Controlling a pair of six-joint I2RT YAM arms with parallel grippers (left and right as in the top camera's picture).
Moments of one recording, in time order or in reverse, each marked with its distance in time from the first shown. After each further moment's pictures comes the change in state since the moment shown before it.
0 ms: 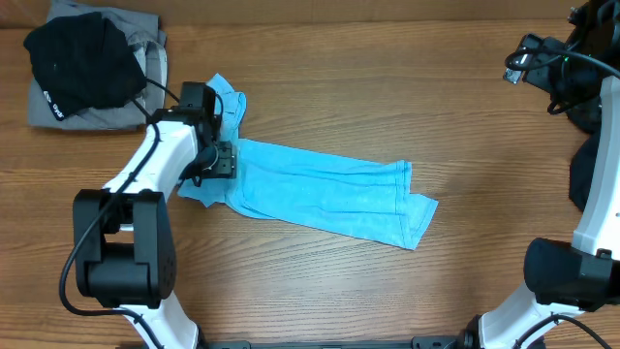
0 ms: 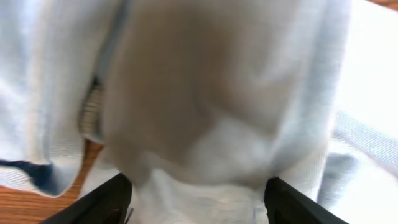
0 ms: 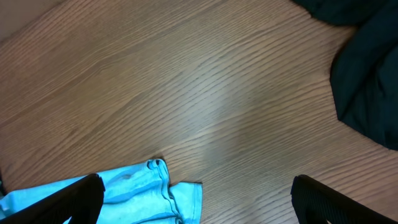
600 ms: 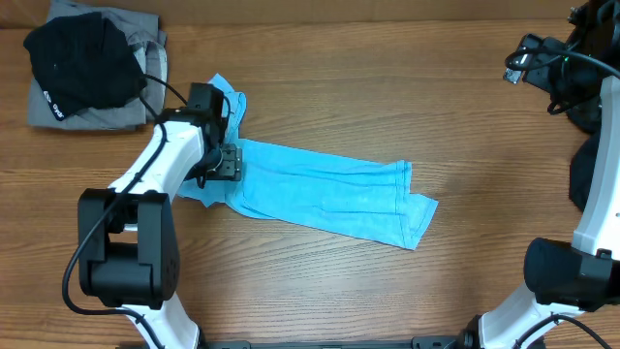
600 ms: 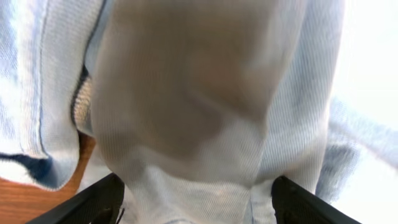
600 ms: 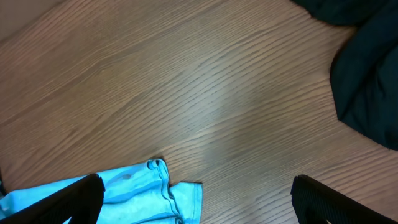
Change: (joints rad) left arm -0.033 0.000 0.000 -0.014 -0.028 -0.001; right arm 0.000 0.000 0.000 0.000 0.000 0.000
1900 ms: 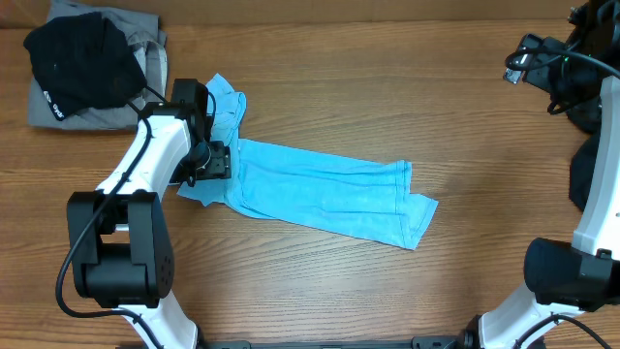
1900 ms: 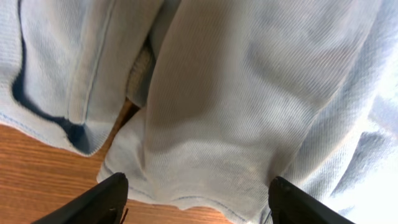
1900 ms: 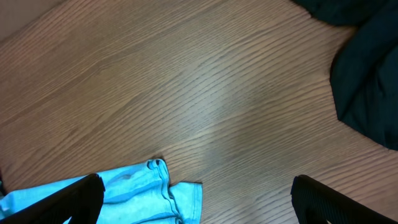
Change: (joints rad) left arm 0.051 0.000 0.052 -0.106 0.010 -0.049; right arm 0.000 0.000 0.000 0.000 0.000 0.000
